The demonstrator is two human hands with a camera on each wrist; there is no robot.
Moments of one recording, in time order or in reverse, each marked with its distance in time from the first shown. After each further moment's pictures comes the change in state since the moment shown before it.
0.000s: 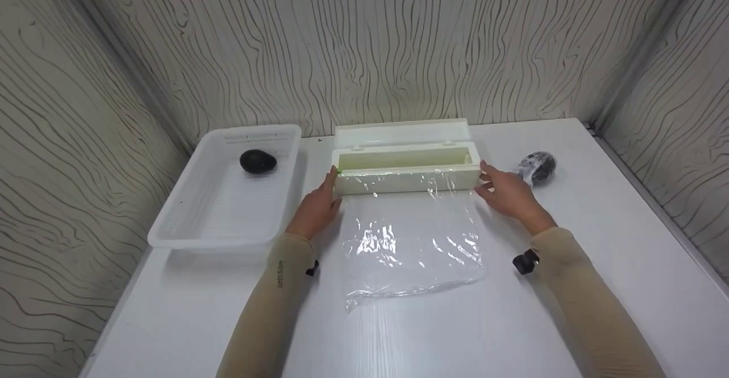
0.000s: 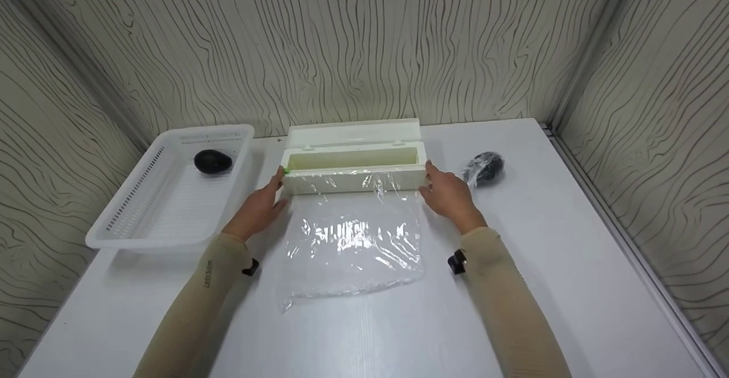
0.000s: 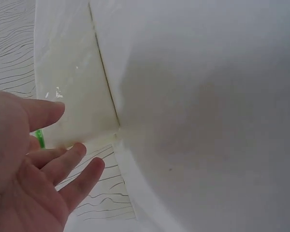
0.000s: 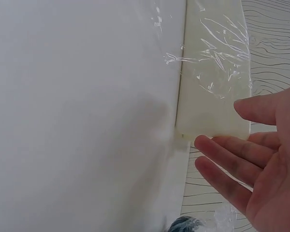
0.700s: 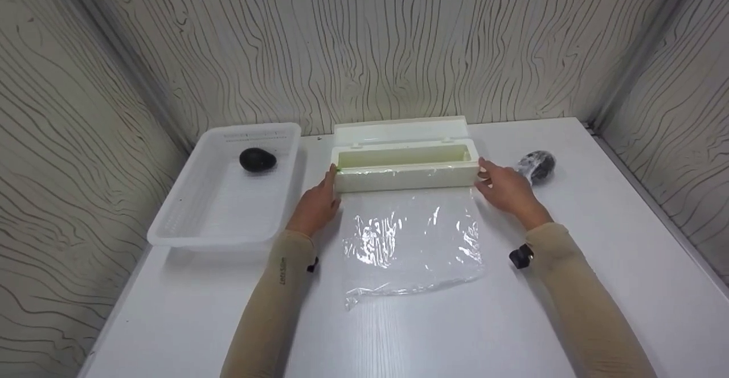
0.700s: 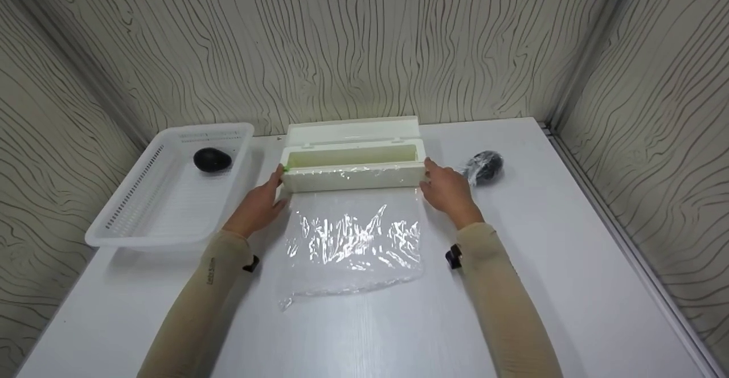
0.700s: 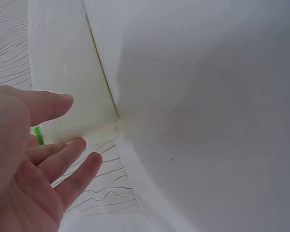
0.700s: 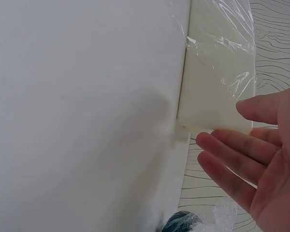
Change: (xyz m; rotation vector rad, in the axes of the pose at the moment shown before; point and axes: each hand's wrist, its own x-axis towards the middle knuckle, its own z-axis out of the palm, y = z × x) left_hand 0.003 -0.001 0.000 0.057 0.002 0.020; right_hand 0.010 0.004 0.000 -0.073 0.014 0.045
